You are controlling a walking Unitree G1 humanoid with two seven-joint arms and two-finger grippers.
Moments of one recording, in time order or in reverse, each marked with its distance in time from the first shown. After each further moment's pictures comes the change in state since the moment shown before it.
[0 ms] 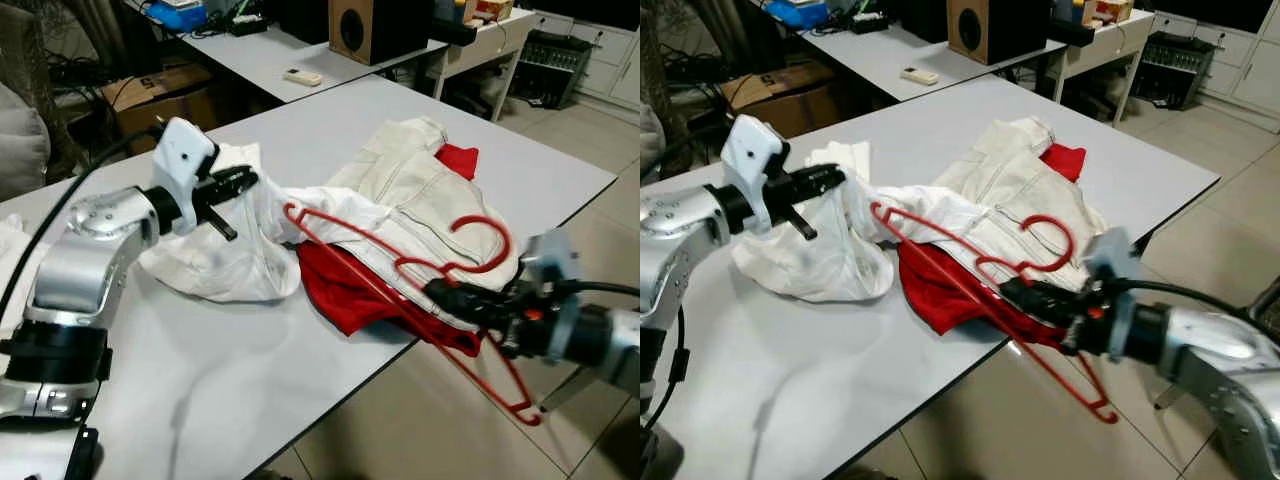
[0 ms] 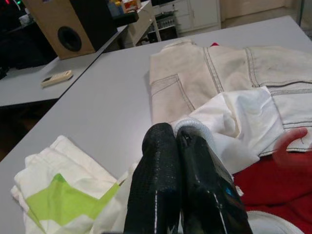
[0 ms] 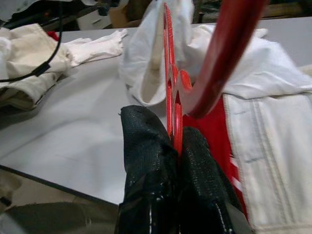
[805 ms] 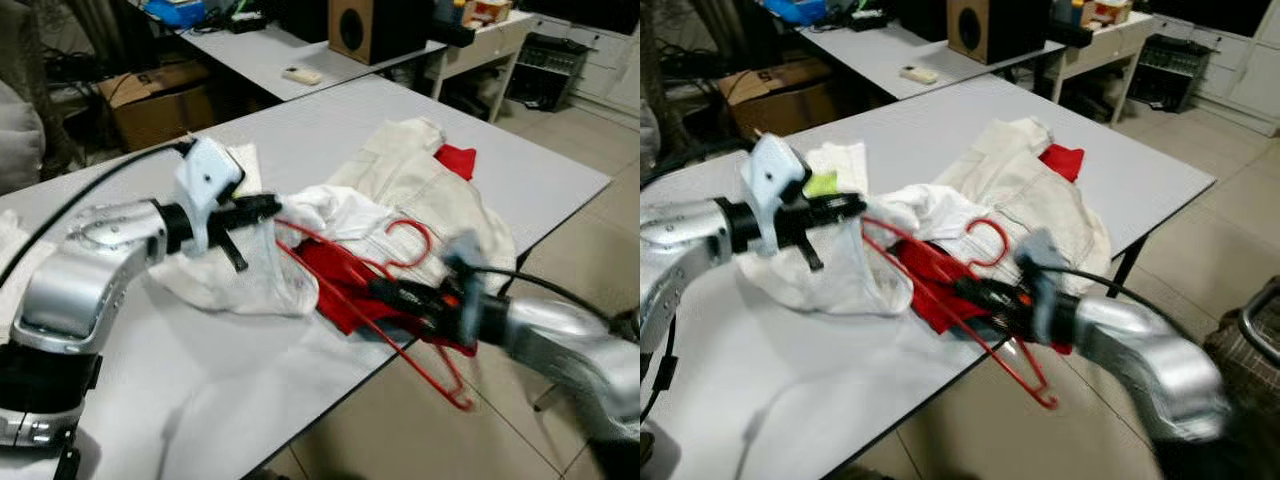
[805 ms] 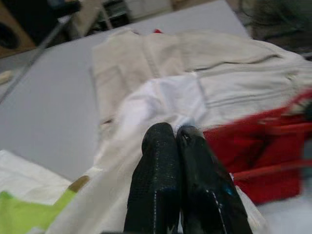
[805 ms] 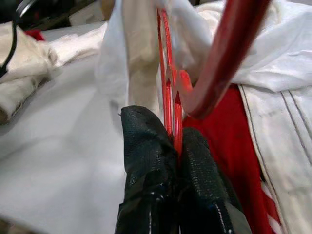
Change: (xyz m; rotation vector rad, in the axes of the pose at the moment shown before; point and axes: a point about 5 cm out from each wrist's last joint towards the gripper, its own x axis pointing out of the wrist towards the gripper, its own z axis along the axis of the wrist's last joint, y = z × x) left arm -0.008 -0.038 0.011 0.047 0.067 -0.229; right arm 0.072 -0.010 -0.020 0.107 0.012 -0.018
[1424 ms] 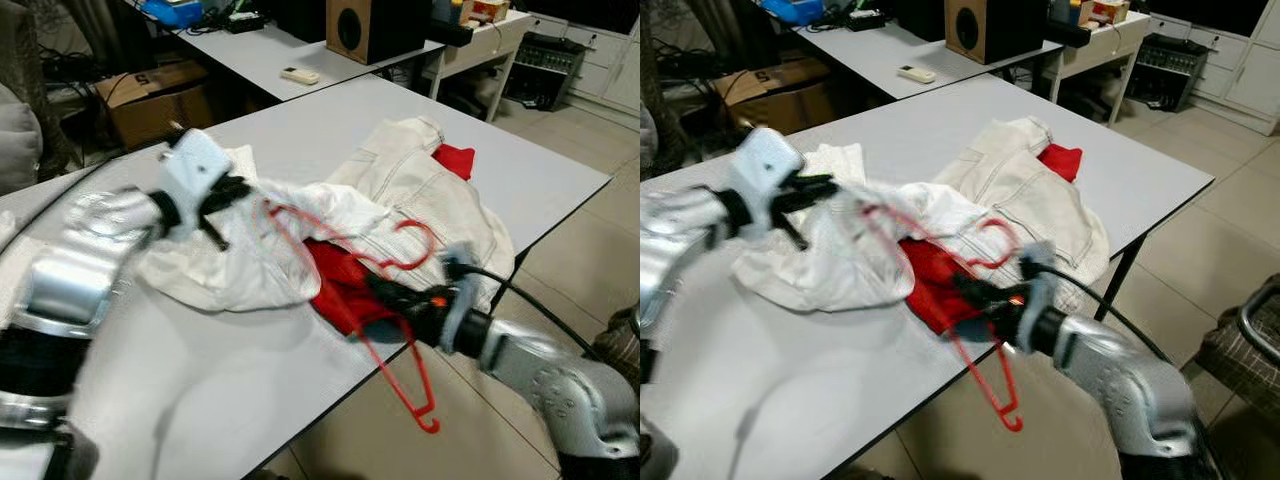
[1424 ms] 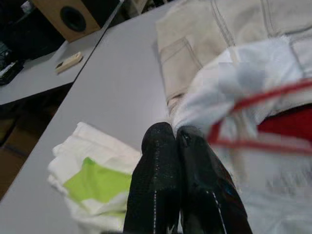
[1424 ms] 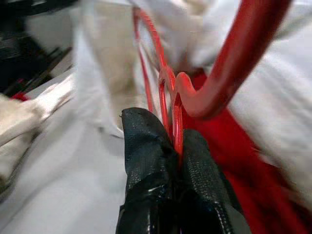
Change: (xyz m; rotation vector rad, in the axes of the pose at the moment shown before) left arm -0.012 0.035 -0.007 0.117 0.120 0.258; right arm -0.003 -0.001 -0.023 0.313 -0.089 -0.172
